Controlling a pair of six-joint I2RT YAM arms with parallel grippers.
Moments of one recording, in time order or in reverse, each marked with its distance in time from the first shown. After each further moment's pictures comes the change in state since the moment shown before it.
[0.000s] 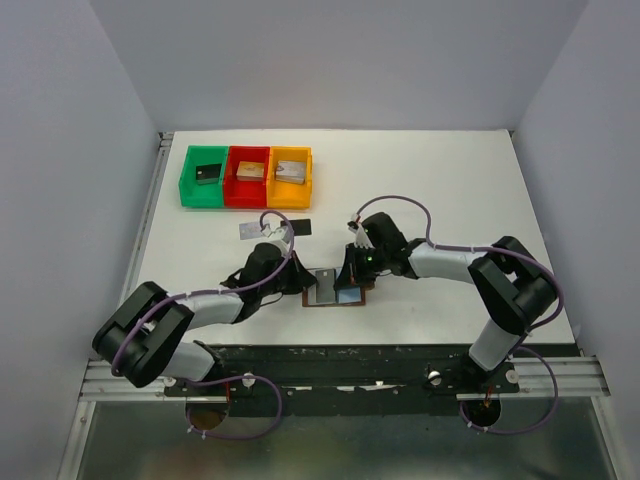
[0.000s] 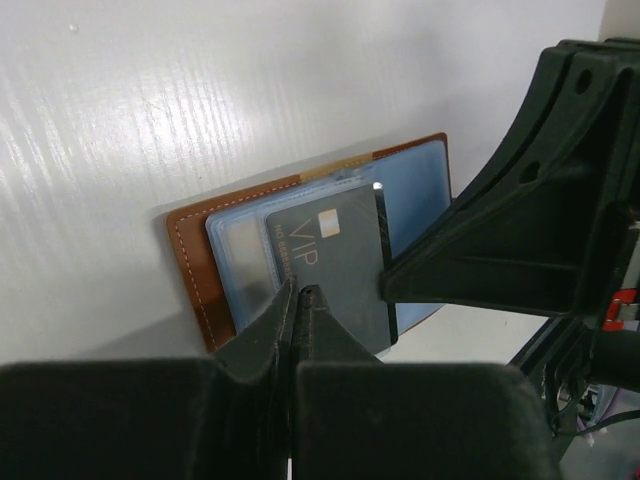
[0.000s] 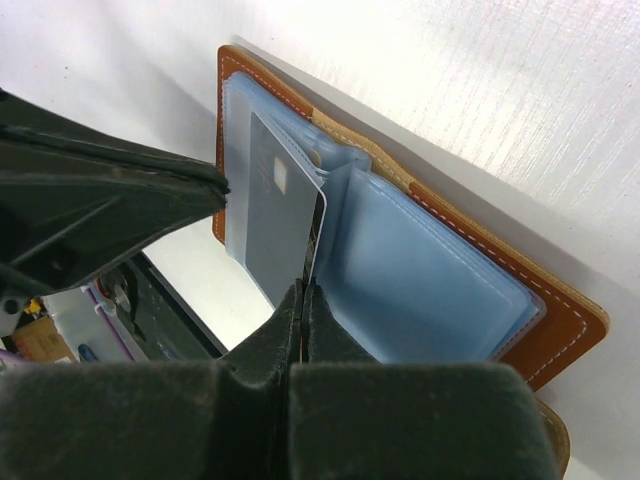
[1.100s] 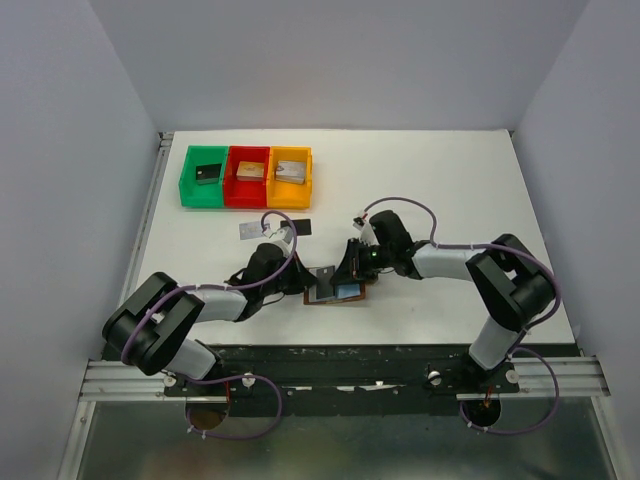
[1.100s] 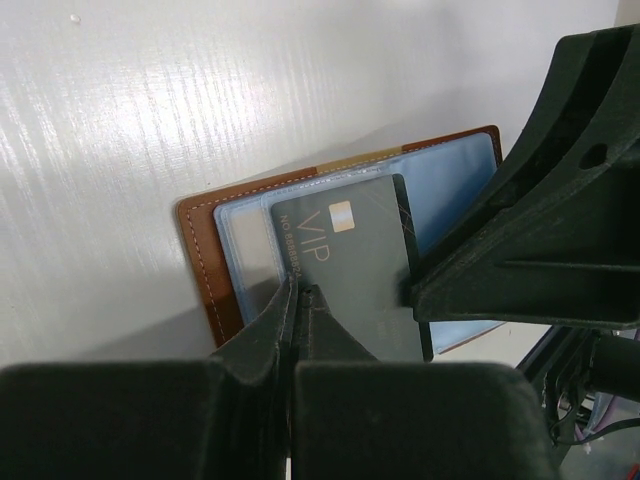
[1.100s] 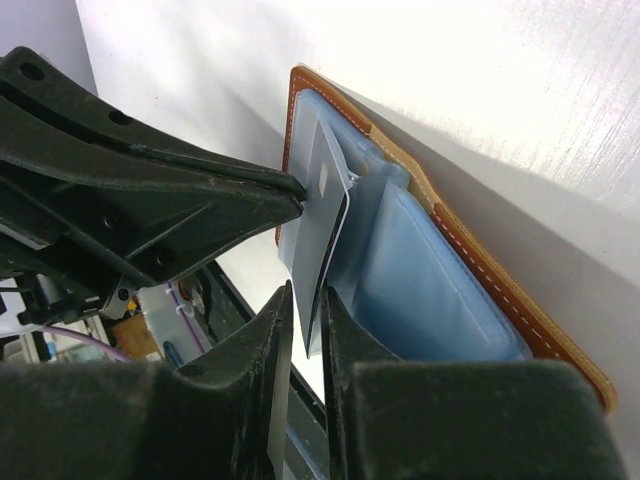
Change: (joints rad) left arm 0.001 0.105 0.001 0.077 0.024 -0.028; right arm -0.041 0.009 -0.042 0.157 -0.116 0.157
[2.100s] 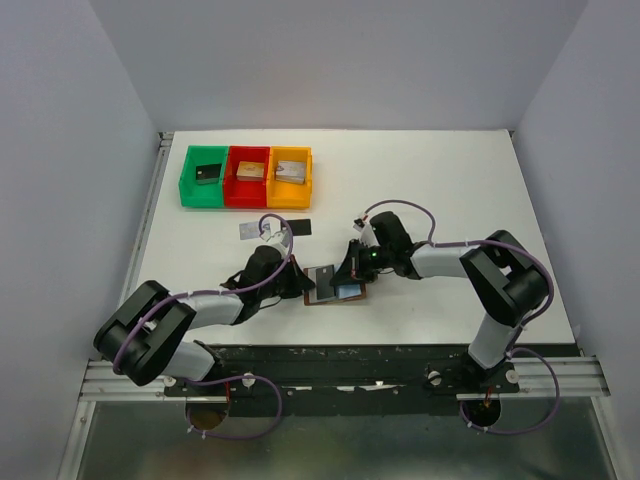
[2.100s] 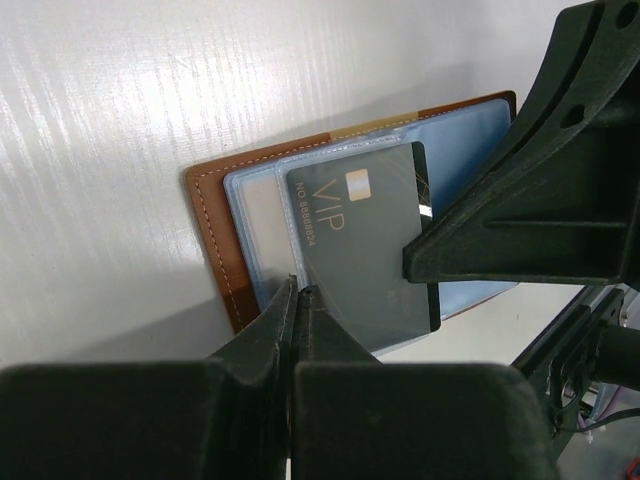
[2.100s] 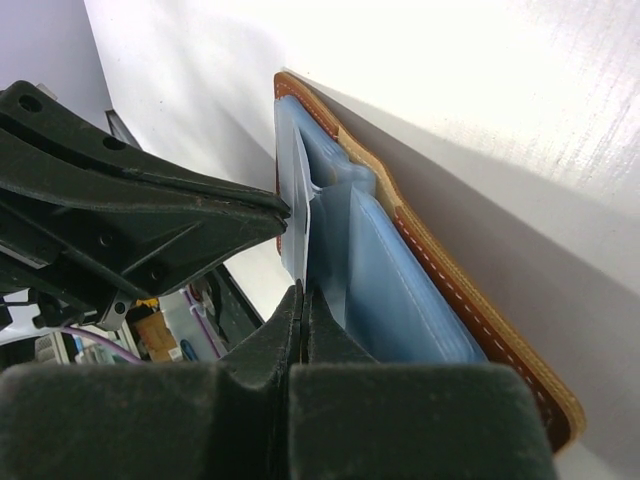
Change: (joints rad) left arm -0.001 -0.070 -0.021 -0.087 -0.016 0.000; right arm -0.021 0.051 -0.006 0.063 -0.042 0.038
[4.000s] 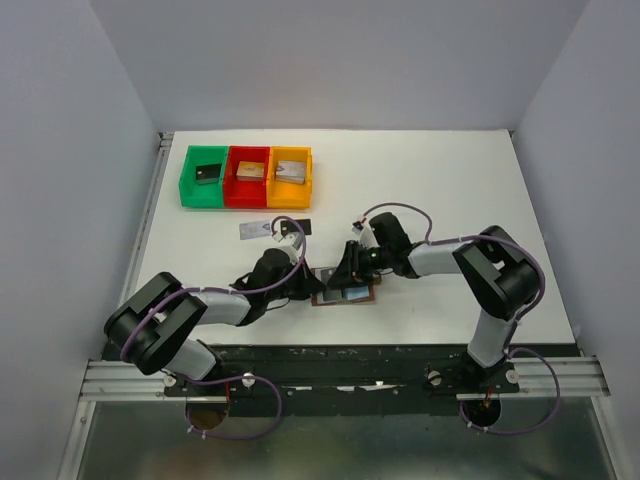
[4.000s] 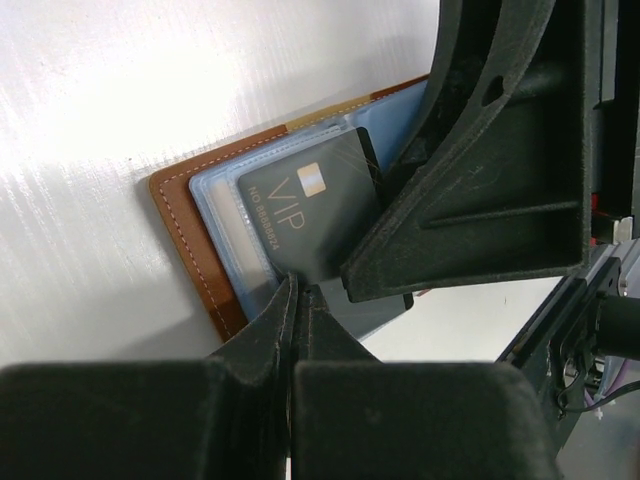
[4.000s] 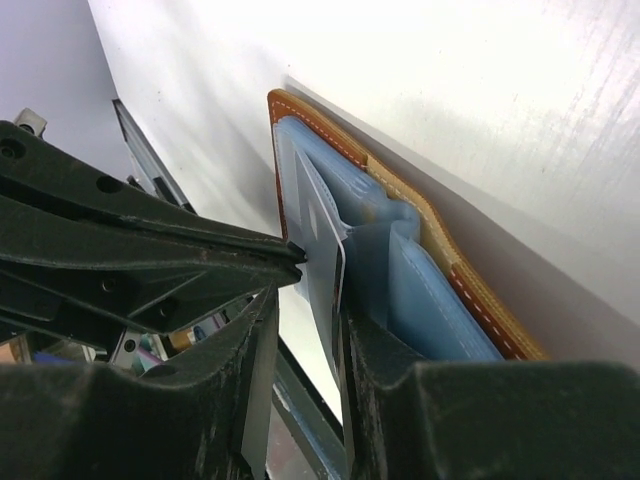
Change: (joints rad) left arm -0.071 0.076 0.009 0.127 0.013 0.027; right arm -0.007 0.058 0.005 0.034 -0.061 0.021
